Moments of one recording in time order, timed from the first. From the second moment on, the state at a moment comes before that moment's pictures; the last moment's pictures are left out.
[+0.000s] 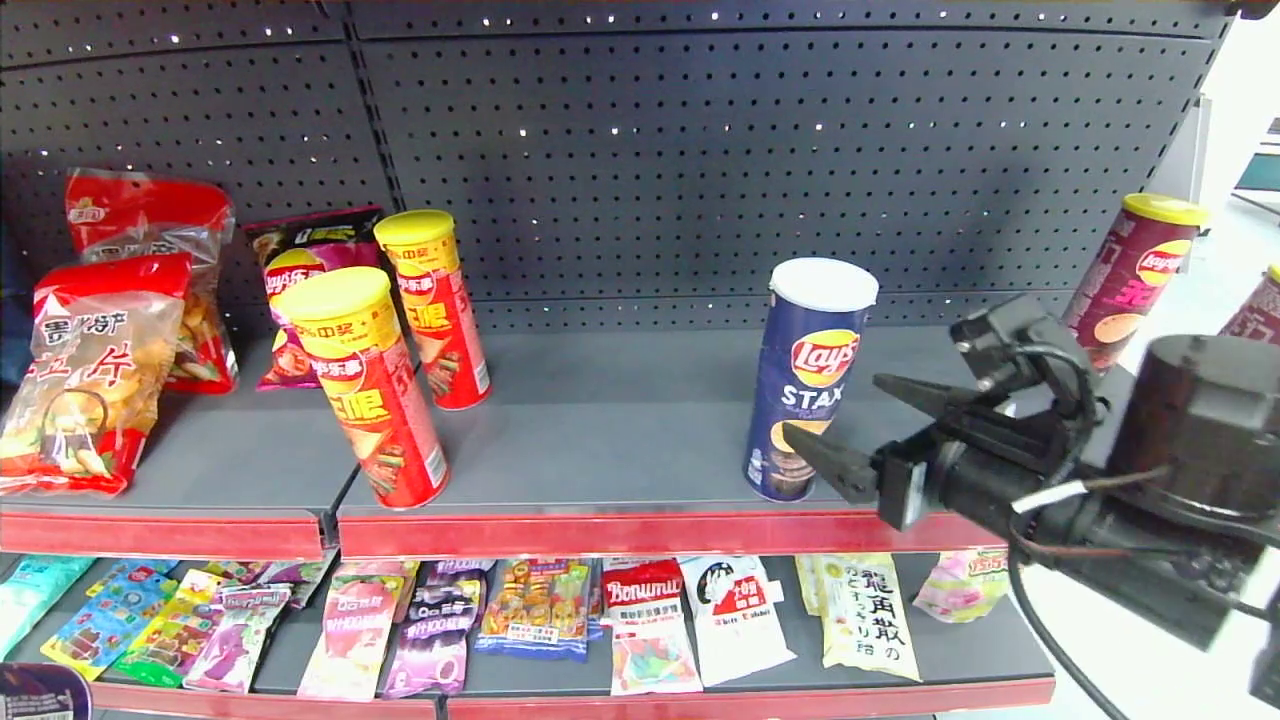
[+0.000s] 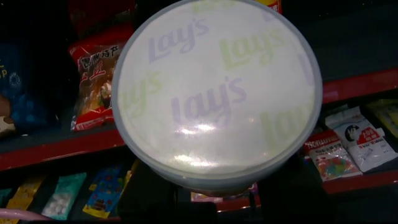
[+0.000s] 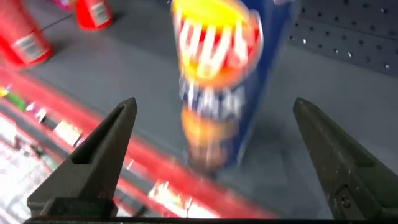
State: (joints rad) left arm -0.30 0.19 -0.56 0.35 0.26 0.24; right arm 0.63 1.52 -0.50 -0.86 -0.11 -0.06
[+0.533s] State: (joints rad) left arm -0.31 0.20 -0.58 0.34 0.17 0.24; right arm 0.20 1.08 -0.30 -0.57 0.25 -0.16
